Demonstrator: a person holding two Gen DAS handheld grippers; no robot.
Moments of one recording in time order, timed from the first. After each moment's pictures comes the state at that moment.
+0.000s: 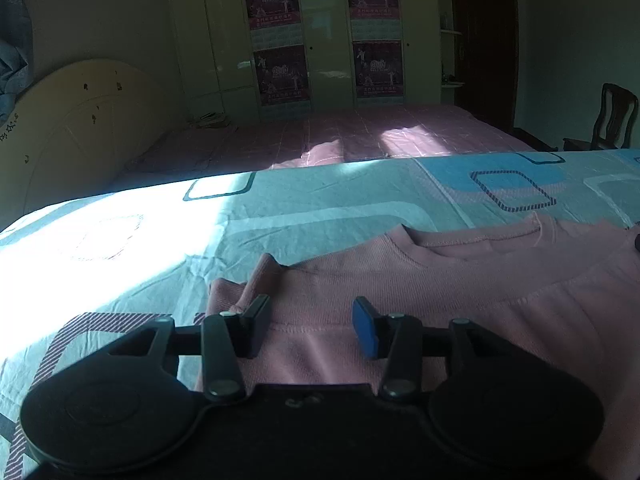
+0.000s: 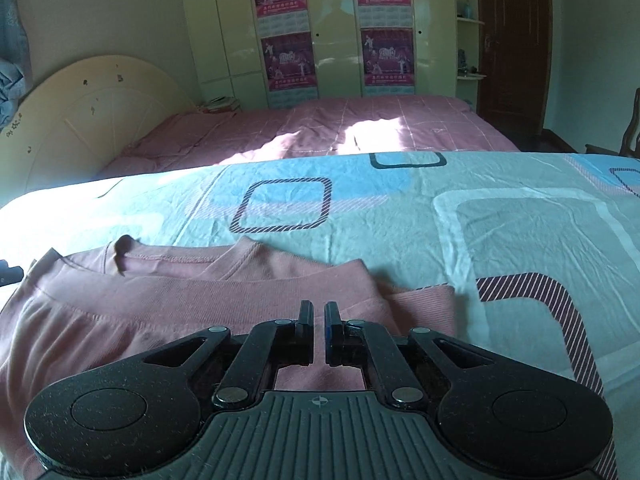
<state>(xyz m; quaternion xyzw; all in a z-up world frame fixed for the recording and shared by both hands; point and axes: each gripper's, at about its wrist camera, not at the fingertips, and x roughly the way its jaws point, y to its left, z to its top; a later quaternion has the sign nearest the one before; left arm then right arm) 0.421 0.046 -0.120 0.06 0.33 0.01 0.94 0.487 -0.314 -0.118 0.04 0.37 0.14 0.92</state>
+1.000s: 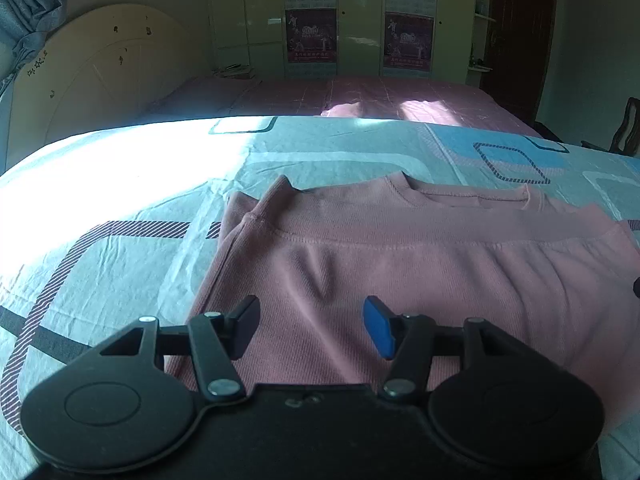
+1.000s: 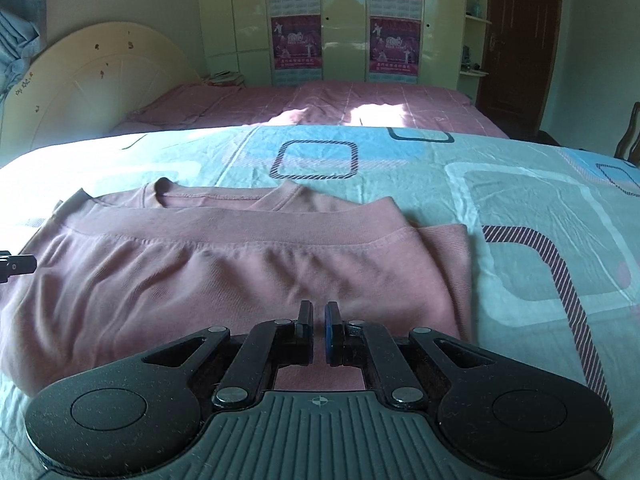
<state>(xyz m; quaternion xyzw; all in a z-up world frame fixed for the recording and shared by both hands) 0.372 0.049 -0.117 0.00 0.39 0.05 0.92 0.418 -0.279 -0.114 -0.01 0.40 0.13 0.91</state>
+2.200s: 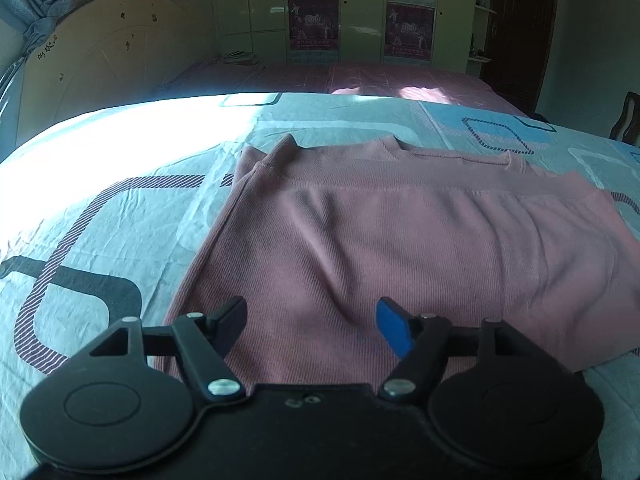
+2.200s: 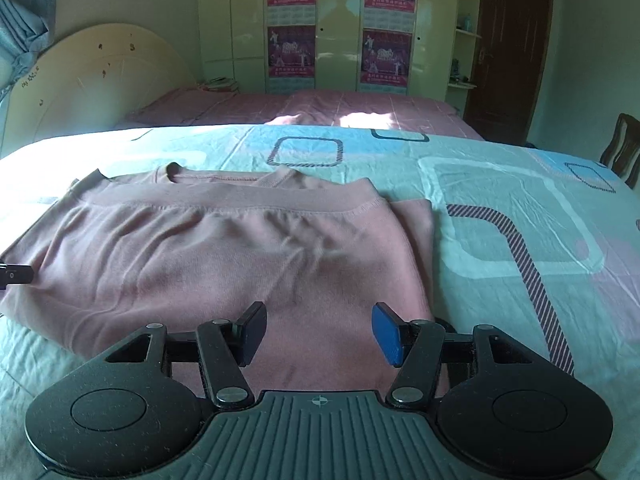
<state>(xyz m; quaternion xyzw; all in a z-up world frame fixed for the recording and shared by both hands) 0.319 0.047 -0.118 -0.01 0.40 0.05 0.92 0.354 -0.285 -0.102 -0.02 0.37 0.12 0.92</state>
